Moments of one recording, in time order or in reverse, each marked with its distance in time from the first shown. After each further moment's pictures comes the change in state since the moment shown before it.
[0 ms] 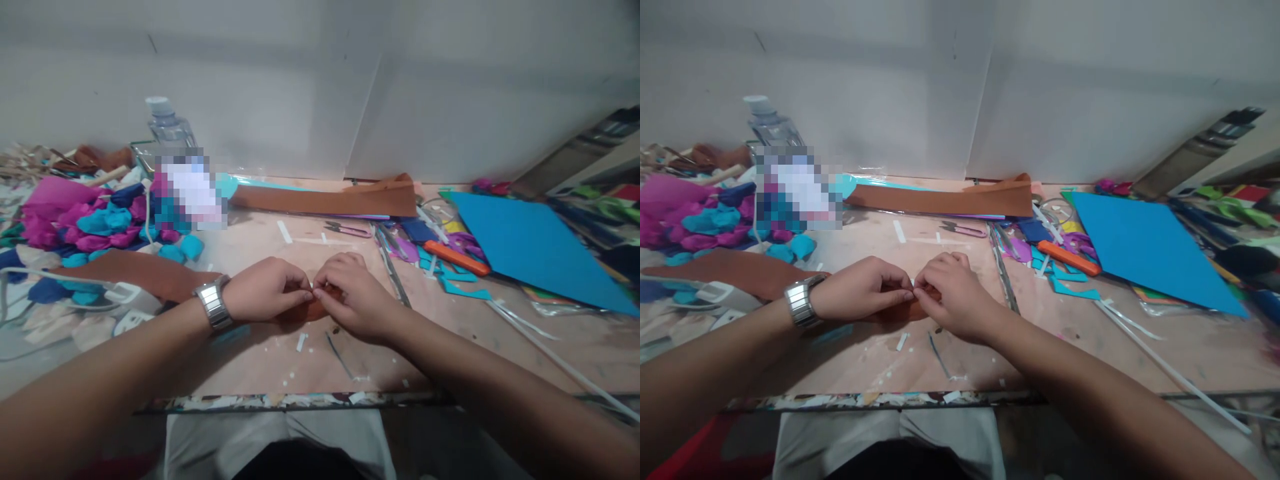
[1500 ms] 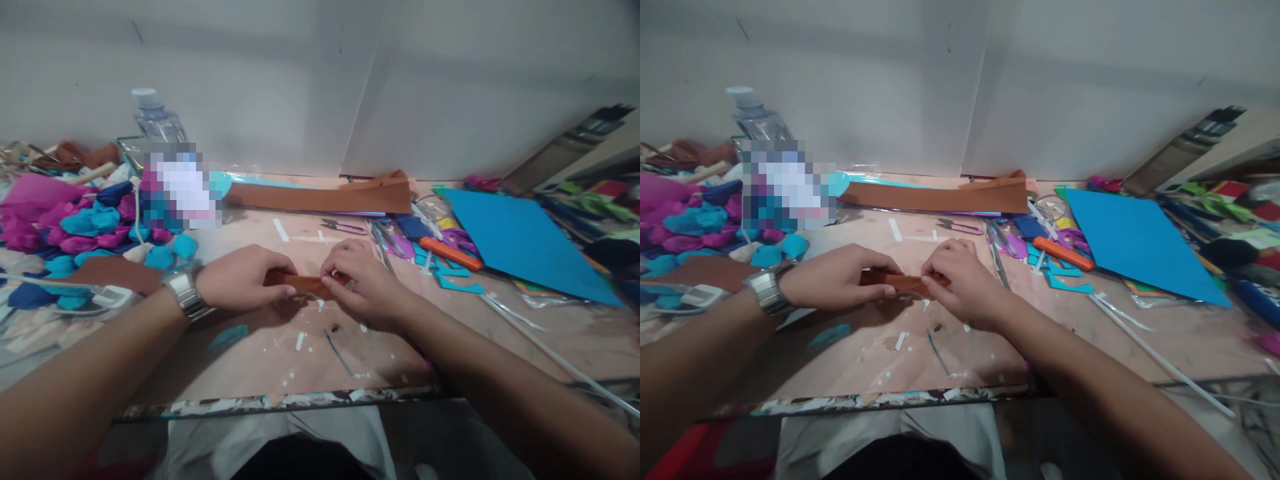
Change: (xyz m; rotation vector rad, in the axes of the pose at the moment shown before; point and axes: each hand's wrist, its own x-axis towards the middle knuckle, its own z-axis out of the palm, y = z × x) left_hand -0.009 -0.004 -0.031 0.188 -0.028 0.002; right_hand 0.002 0.013 -0.017 -0.019 0.024 -0.029
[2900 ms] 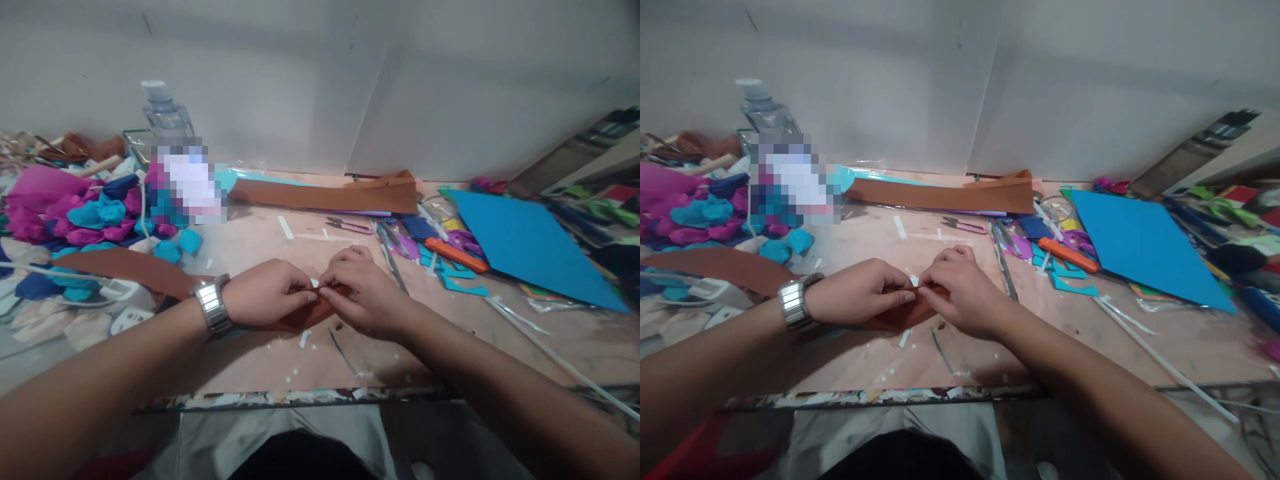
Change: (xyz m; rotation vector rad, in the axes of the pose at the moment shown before) left_hand 0.006 0.015 0.029 -0.165 -0.046 0.005; right_hand -0.004 -0.012 0.007 0.015 -0.060 -0.031
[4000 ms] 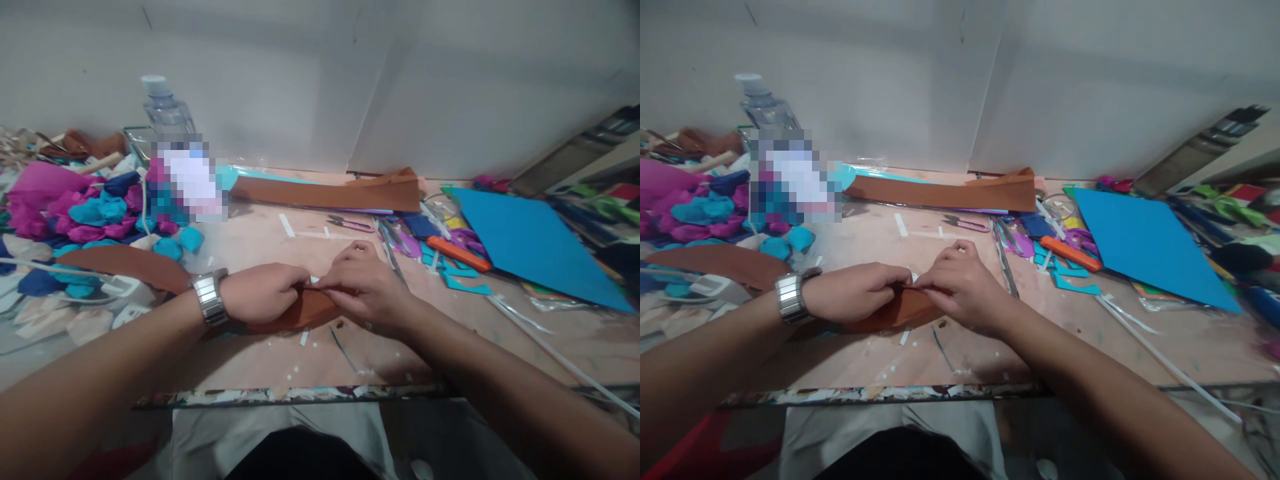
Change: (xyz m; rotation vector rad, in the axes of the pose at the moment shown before) left_hand -0.005 0.001 -0.005 0.063 -0.079 -0.064; right_hand -0.001 0.004 0.002 0.005 0.112 -0.116
